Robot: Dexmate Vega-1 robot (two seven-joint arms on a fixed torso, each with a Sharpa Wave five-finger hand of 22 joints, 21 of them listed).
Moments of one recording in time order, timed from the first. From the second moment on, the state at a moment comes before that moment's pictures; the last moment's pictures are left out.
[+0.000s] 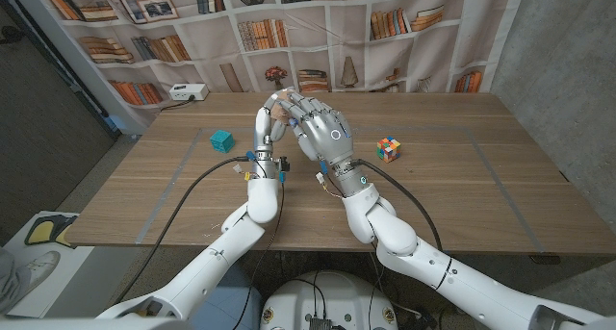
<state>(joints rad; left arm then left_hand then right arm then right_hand) 0.93 0.30 0.46 -1.37 0.22 -0.65 0.74 0.68 0.09 0.43 0.08 0.31 0.60 -0.21 0.40 0.20 0.73 -0.21 0.28 0.50 0.53 -0.19 0.27 0.30 0.26 0.09 0.45 0.20 -0.91 -0.49 -0.89 -1.89 -1.16 -0.30 -0.69 1.21 0.20 0.27 -0.16 0.20 0.42 -0.21 0.21 0.21 0.32 -0.13 0.27 0.41 0.37 -0.04 0.60 0.62 0.60 -0.06 0.28 0.20</state>
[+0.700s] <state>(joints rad) 0.92 0.30 0.47 -1.38 0.23 -0.64 0.73 0.68 0.09 0.43 0.08 0.31 0.62 -0.22 0.40 0.20 0.74 -0.22 0.28 0.50 0.53 -0.19 0.27 0.30 0.26 0.09 0.45 0.20 -0.90 -0.49 -0.90 -1.88 -1.17 -0.34 -0.67 1.26 0.21 0.39 -0.11 0.26 0.43 -0.20 0.21 0.21 0.30 -0.13 0.28 0.45 0.37 -0.04 0.56 0.65 0.57 -0.05 0.31 0.21</state>
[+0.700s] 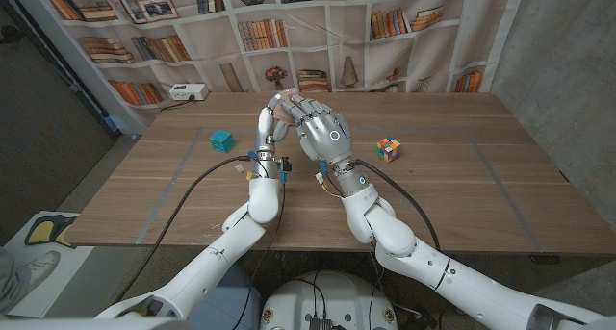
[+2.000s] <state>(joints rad) 0.92 0.30 0.48 -1.36 0.23 -0.65 0.73 0.68 0.09 0.43 0.08 0.32 0.62 -0.21 0.39 0.20 0.74 -0.21 0.27 0.50 0.54 -0.19 0.26 0.30 0.26 0.09 0.45 0.20 -0.87 -0.47 -0.90 -1.77 -1.04 -0.16 -0.93 1.34 0.17 0.40 -0.15 0.22 0.79 -0.13 0.26 0.25 0.71 -0.13 0.49 0.56 0.81 -0.09 0.57 0.80 0.75 -0.08 0.77 0.32</state>
